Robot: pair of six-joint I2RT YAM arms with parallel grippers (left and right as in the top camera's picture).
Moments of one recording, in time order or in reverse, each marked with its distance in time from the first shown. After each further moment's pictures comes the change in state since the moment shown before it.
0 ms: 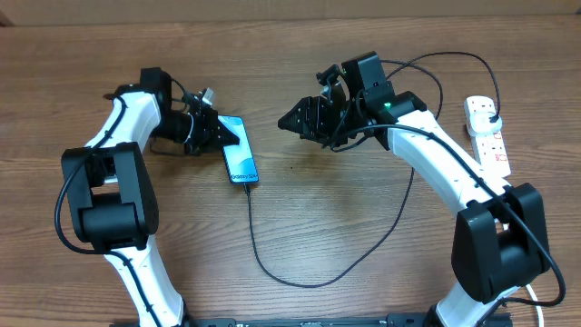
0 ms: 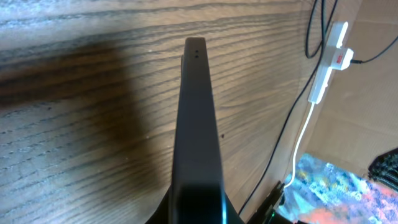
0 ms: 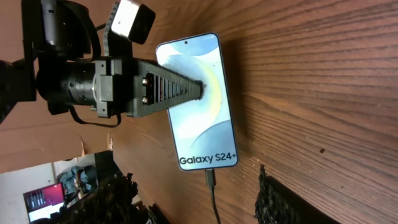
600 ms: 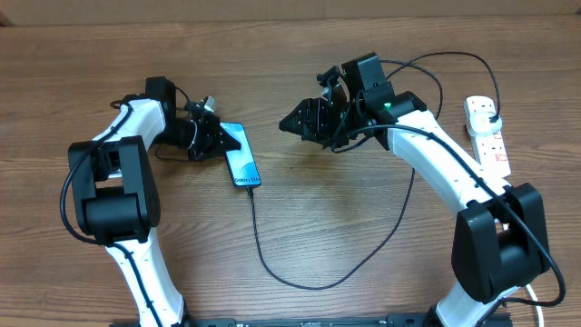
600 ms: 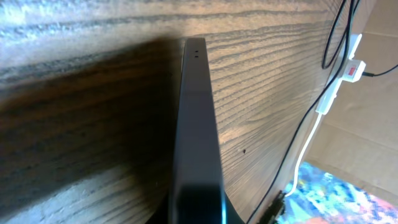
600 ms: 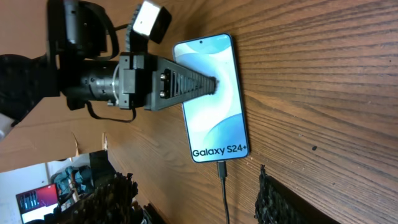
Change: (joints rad) left arm 0.000 0.055 -0.046 0.102 -0.001 -0.056; right arm 0.000 0.000 0.000 -0.019 0.014 -0.019
